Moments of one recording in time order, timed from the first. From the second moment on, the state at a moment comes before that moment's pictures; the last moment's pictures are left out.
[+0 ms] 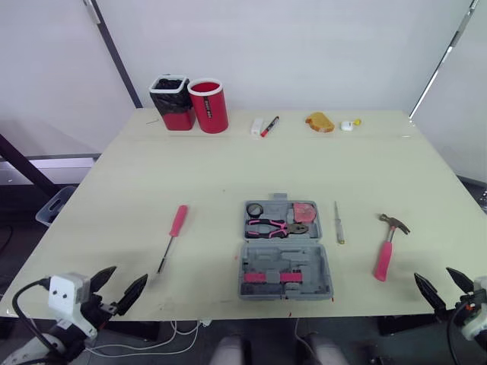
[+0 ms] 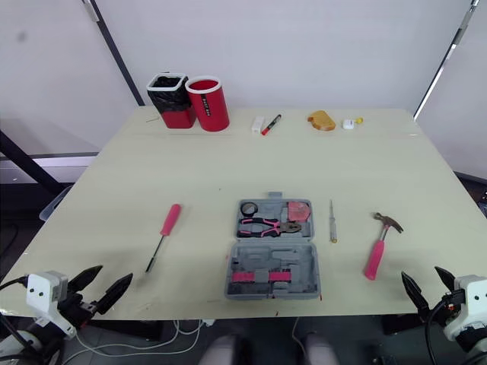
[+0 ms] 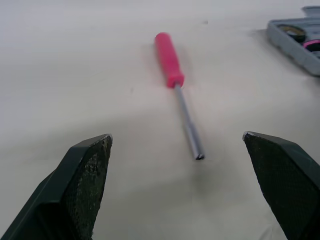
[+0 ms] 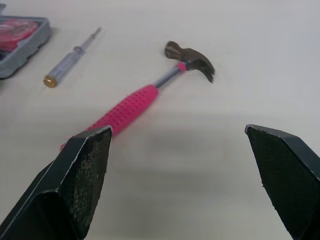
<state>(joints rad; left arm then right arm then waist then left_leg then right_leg) 0.41 0.53 0.54 -0.02 -0.49 0.05 -0.84 0.43 -0.42 -0.47 -0.08 0.47 0.02 0.69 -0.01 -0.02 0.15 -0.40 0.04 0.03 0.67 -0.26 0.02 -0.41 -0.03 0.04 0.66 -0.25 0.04</state>
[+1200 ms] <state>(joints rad) 0.05 0.80 0.23 -0.35 -0.61 0.27 -1.13 -0.26 -0.26 -0.03 0.11 0.20 0.43 0.34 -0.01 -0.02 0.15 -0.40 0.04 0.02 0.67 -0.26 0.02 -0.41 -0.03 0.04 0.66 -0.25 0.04</state>
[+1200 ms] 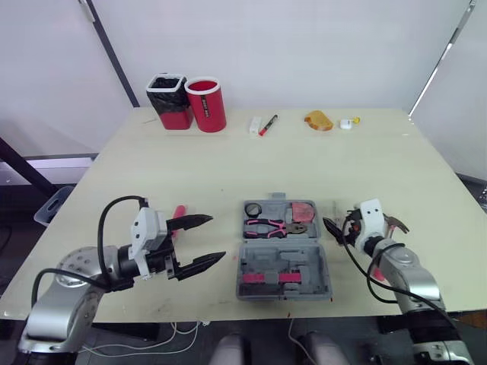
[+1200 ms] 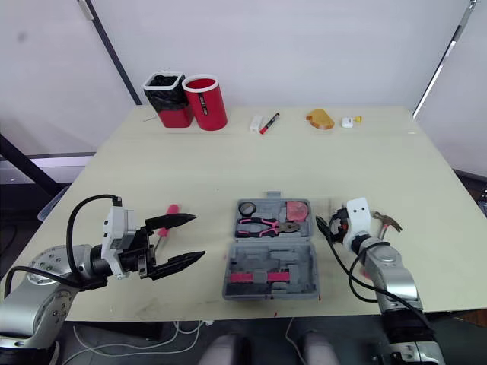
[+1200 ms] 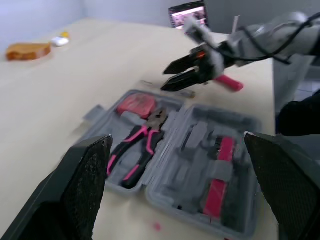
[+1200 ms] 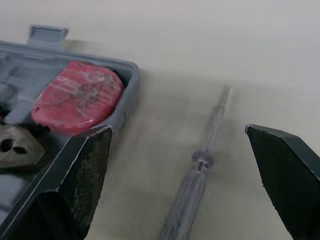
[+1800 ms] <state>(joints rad) -0.06 0.82 0.19 -0.38 -0.67 0.35 -1.18 -0.24 -0.23 -0.05 0.09 0.16 0.52 0.23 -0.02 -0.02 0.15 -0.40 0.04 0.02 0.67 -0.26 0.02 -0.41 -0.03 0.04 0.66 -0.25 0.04</state>
